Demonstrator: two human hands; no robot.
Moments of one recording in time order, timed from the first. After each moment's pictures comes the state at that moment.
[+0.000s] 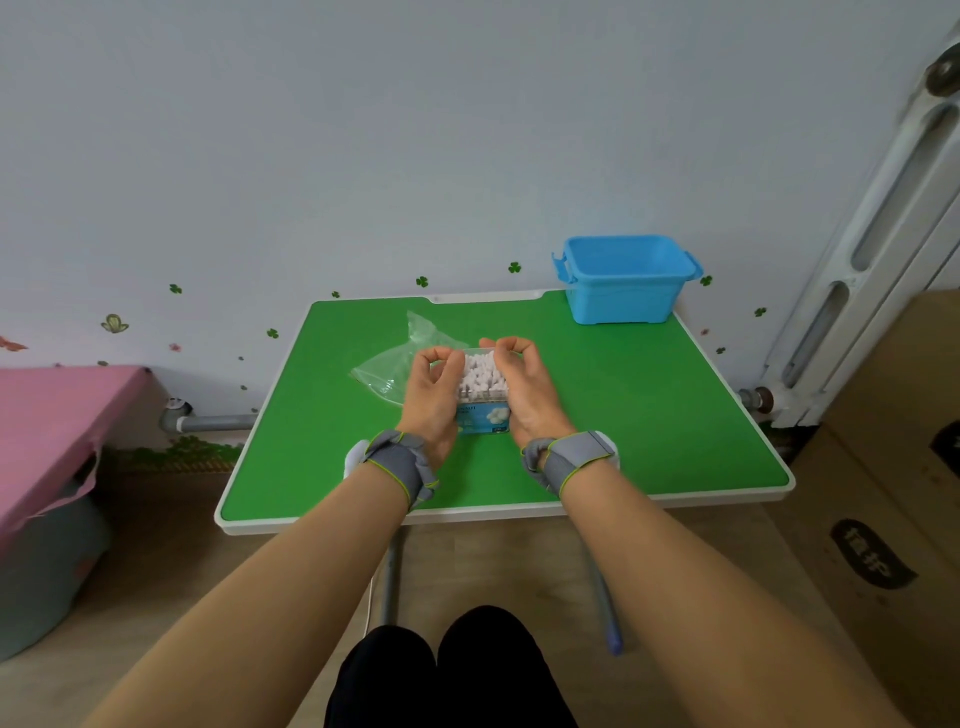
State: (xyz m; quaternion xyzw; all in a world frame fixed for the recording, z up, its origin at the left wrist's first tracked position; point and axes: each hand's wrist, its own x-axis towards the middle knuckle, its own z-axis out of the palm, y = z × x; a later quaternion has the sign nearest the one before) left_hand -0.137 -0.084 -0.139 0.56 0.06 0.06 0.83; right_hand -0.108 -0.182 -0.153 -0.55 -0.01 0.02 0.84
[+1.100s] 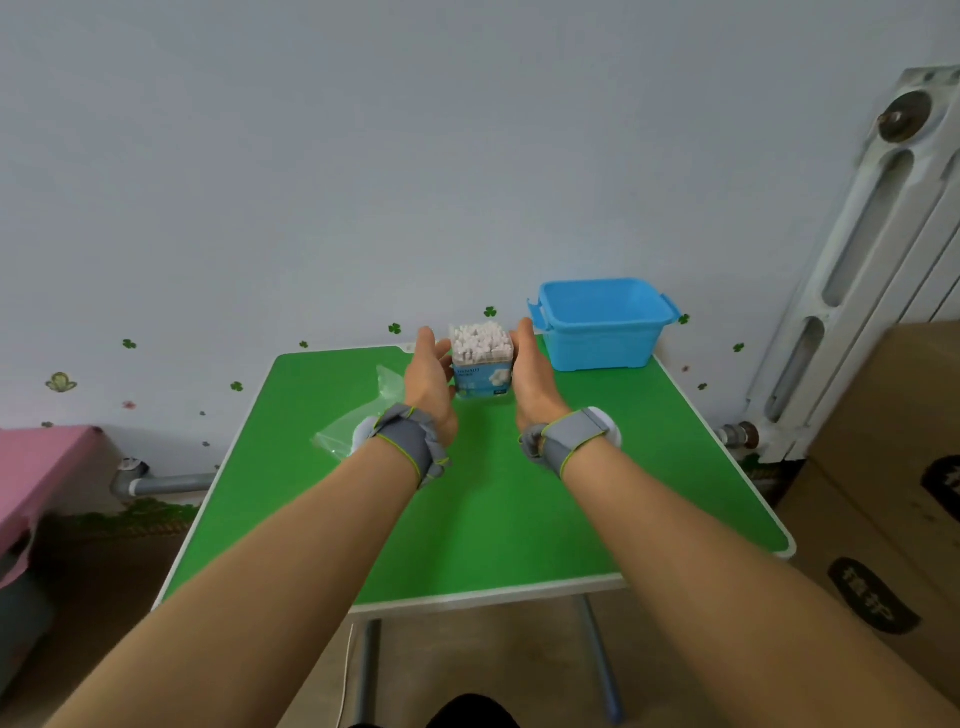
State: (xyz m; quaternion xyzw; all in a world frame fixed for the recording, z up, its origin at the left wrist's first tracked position) left_hand -0.050 -0.113 -0.097 0.56 0.13 0.02 0.82; right_hand -0.034 -0.207 -0.106 -0.65 0.07 -0.02 0.76
